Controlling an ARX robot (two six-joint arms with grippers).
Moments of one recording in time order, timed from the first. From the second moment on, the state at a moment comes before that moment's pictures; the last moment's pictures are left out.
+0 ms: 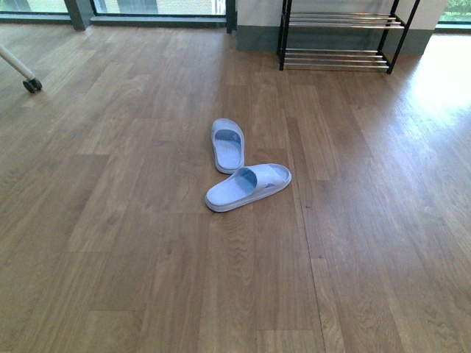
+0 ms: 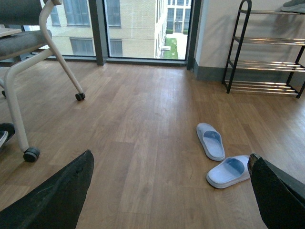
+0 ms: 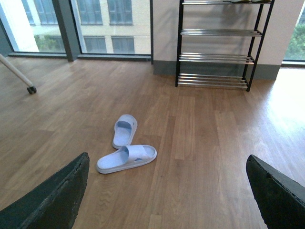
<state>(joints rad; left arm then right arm) 0.00 0.02 0.01 0.00 0.00 -0.01 0.00 0.00 0.02 0.00 0.00 0.00</state>
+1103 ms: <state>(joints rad) 0.00 0.02 0.01 0.00 0.00 -0.01 0.00 0.00 0.02 0.00 0.00 0.00</state>
